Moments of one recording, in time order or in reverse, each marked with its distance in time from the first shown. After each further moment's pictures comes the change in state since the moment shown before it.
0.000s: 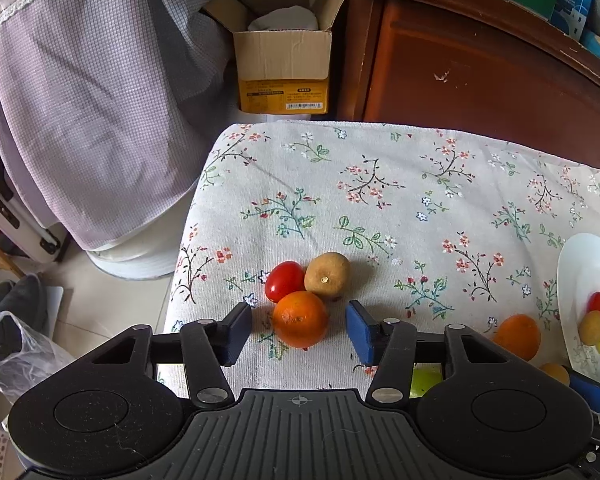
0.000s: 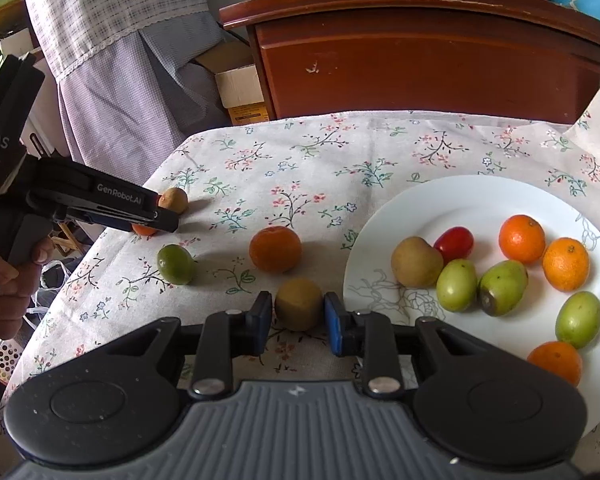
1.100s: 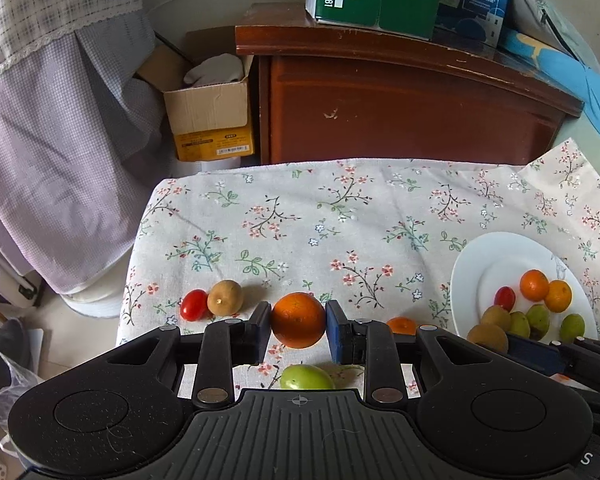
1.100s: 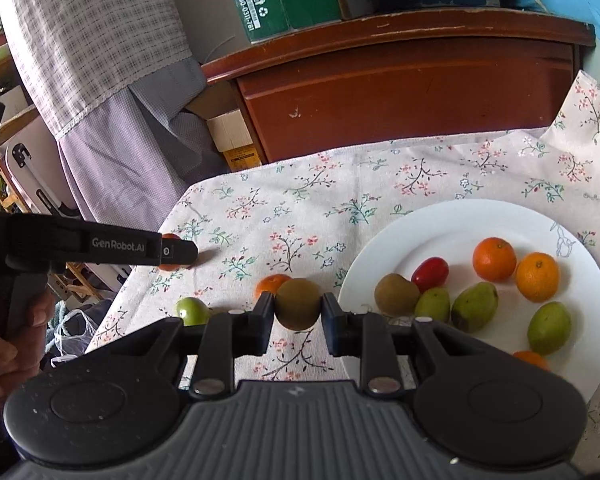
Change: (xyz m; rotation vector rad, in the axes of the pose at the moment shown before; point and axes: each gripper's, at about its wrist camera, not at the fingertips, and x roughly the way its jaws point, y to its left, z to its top) left arm -0.054 -0.058 0.000 0.112 -0.088 -0.086; right arm -0.033 -0.012 0.020 0.115 -0.082 0.029
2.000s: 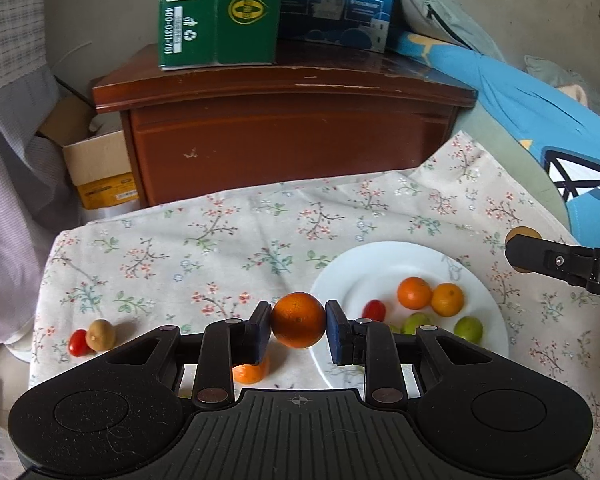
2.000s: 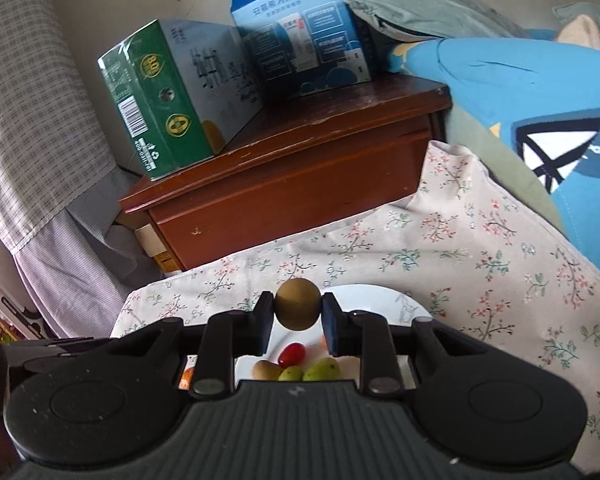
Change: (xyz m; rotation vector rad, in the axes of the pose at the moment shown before) left arm -0.018 -0.085 0.001 0.126 -0.070 -0.193; right arm -0.099 -0.072 0.033 0.214 -0.187 -0.180
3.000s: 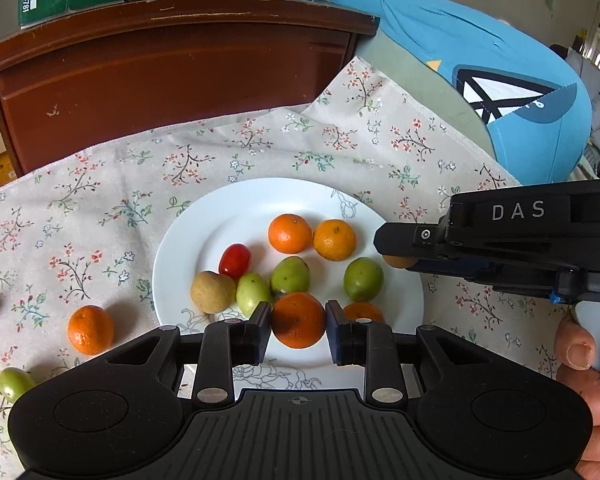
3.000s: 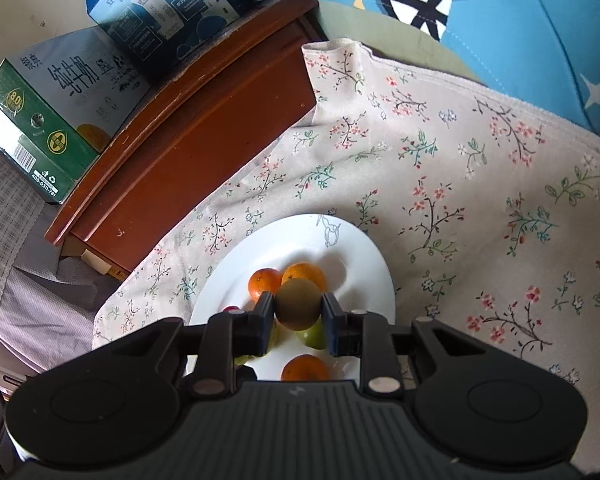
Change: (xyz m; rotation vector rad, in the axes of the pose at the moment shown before) left arm 0.037 -0.062 -0.027 0.089 0.114 -0.204; right arm 0.033 -0.052 -0.024 0.338 0.166 -0.057
